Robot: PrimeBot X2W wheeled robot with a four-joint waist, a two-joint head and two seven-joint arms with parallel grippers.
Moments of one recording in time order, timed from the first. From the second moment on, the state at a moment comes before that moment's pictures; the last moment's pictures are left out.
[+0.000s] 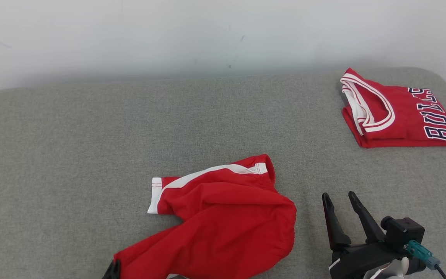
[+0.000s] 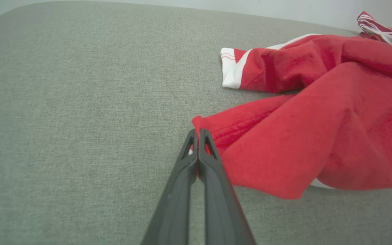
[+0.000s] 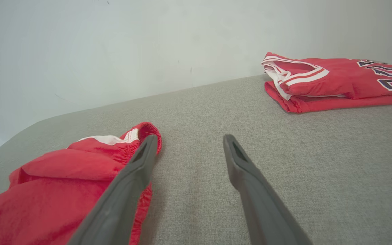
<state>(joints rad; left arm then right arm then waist) 0.01 0.30 -0.33 -0.03 -0.40 0.25 -0.05 -0.13 -0.15 0.28 0.19 0.33 0.13 -0.19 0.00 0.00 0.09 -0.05</state>
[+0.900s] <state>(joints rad) 0.03 0.27 -0.22 -0.05 -0.38 0.27 -0.26 -0.12 -0.19 0.36 0.23 0.43 0.13 -0.03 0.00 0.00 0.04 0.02</state>
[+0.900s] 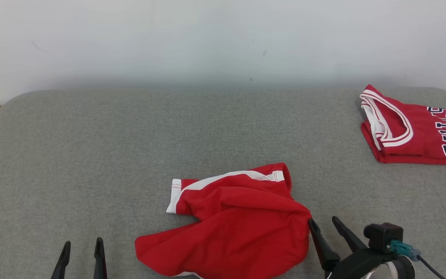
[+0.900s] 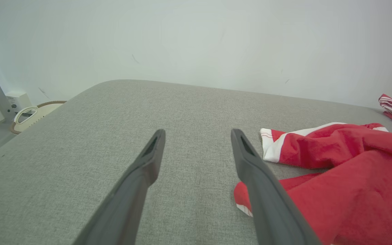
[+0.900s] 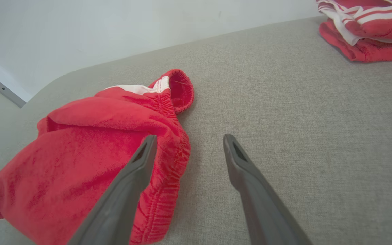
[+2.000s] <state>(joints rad) 0.02 0.19 -0.16 -0.04 -0.31 0.19 -0.26 -0.62 -0.21 0.57 0.55 0.62 0.13 -0.02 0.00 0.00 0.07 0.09</state>
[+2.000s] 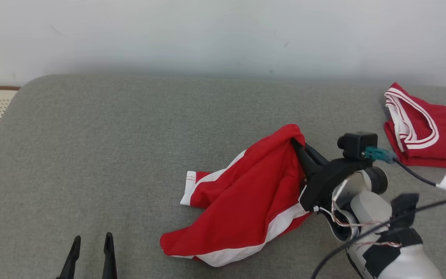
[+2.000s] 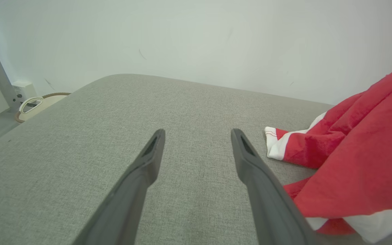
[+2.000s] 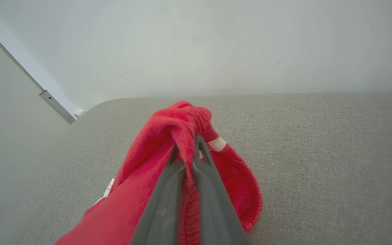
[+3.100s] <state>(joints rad) 0.13 0.11 -0.05 -0.06 -0.24 0.12 -0.25 -0.03 -0.16 0.25 0.03 0.30 0.13 -0.14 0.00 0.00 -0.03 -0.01</state>
